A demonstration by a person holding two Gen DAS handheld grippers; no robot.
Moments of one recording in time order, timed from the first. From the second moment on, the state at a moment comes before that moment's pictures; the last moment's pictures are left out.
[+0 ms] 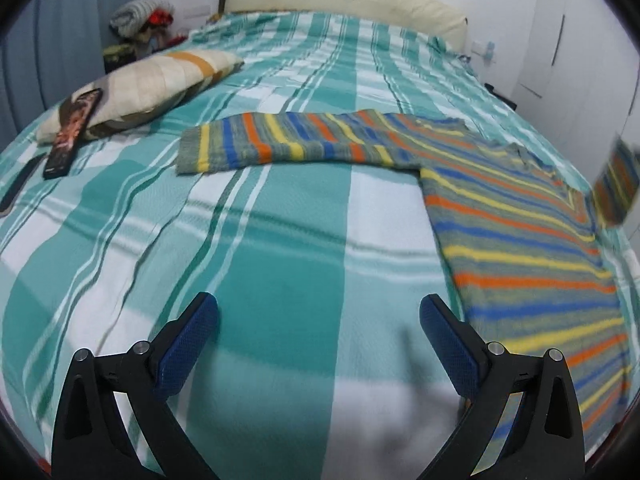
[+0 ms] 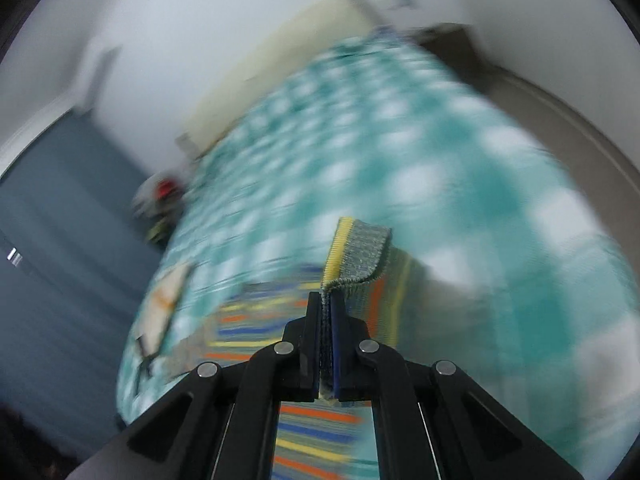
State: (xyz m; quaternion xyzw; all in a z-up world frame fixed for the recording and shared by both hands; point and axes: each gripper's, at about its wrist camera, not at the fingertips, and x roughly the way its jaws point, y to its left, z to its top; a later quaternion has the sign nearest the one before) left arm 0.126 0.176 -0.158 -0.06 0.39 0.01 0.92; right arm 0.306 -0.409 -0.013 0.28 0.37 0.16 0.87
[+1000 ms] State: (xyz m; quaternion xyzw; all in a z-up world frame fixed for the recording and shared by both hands) left arm 0.134 0.170 -0.187 -0.01 0.41 0.04 0.91; right arm 0.322 -0.312 -0.140 0.10 0.56 0.09 0.82
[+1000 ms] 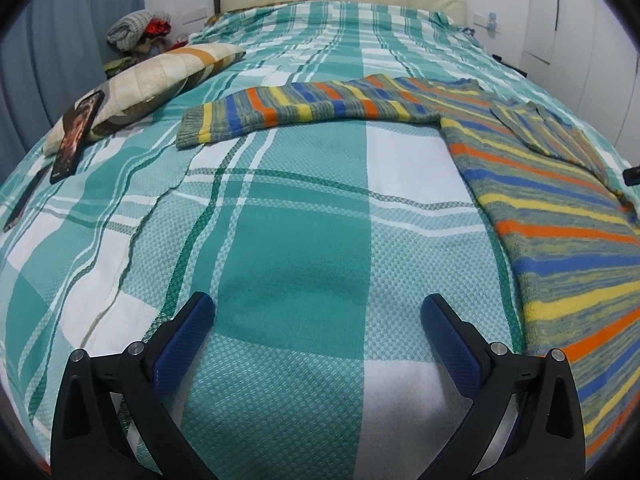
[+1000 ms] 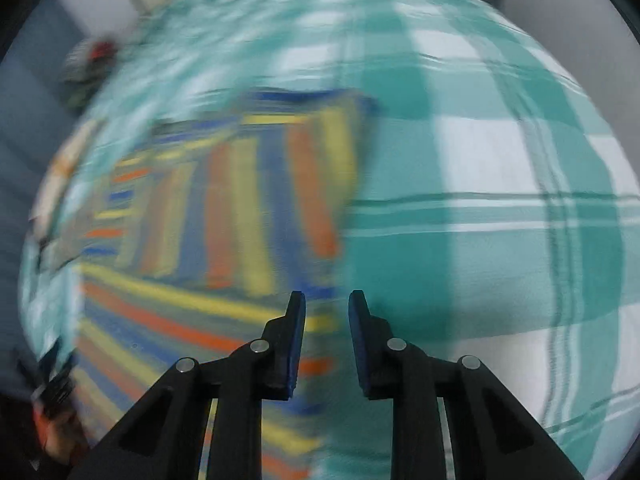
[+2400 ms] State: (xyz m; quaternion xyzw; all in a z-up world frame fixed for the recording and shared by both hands) left arm 0.279 0.349 -0.168 -0.35 0.44 0.03 0.82; right arm 0.083 -0.177 -0.149 0.07 0.47 0.14 0.87
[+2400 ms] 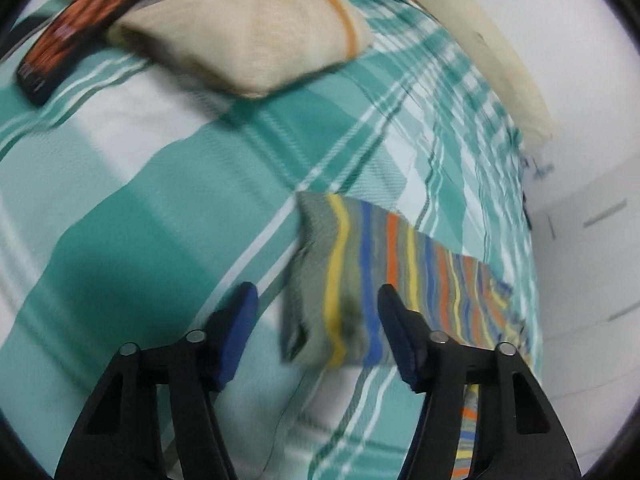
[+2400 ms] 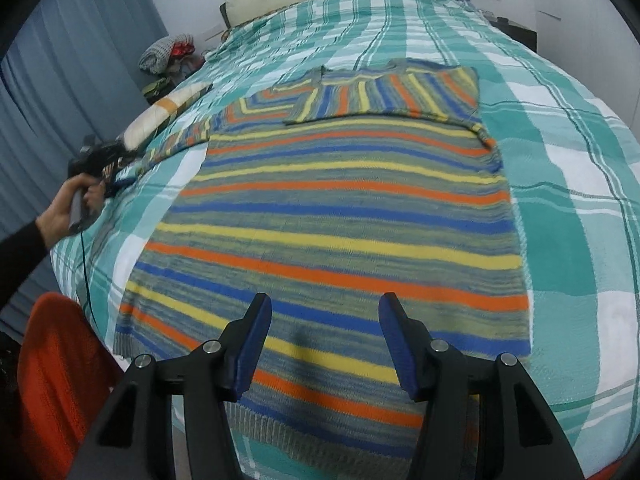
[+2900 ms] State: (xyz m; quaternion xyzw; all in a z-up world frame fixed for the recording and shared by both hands) left arm 0.324 0.075 -0.014 -0.09 0.39 -0.14 0.91; right arm 0.073 -0.186 -0.145 0.09 0.45 0.16 0.88
